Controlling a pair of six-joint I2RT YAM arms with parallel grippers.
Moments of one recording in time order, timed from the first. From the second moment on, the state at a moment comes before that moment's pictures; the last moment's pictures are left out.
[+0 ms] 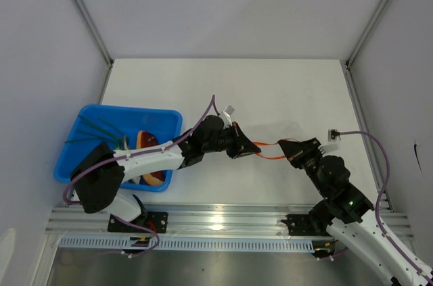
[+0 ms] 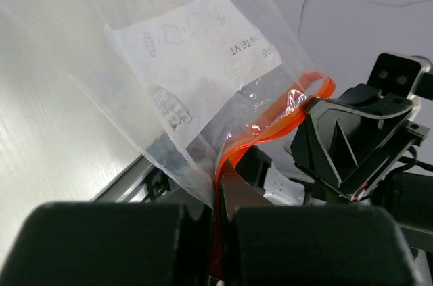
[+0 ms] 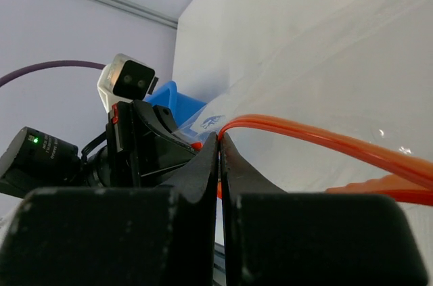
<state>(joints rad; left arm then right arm) -0.92 1.49 0.85 0.26 0.29 -1.29 0.66 0.30 0.40 -0.24 0.28 1.10</state>
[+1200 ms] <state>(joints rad) -0.81 1.47 1.22 -0.46 0.37 -0.60 0.90 1.00 1.10 -0.74 0.09 0.29</state>
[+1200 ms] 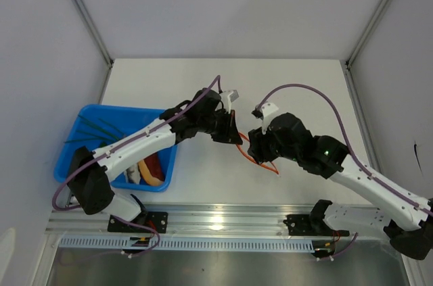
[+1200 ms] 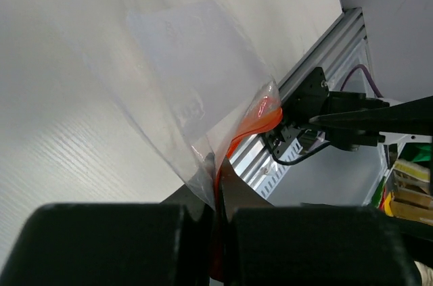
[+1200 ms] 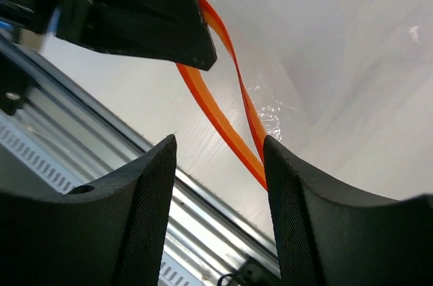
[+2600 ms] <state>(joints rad) -0.72 1.31 1.03 -0.38 0.51 -0.58 1.02 1.25 1.14 -0.72 0.41 0.28</state>
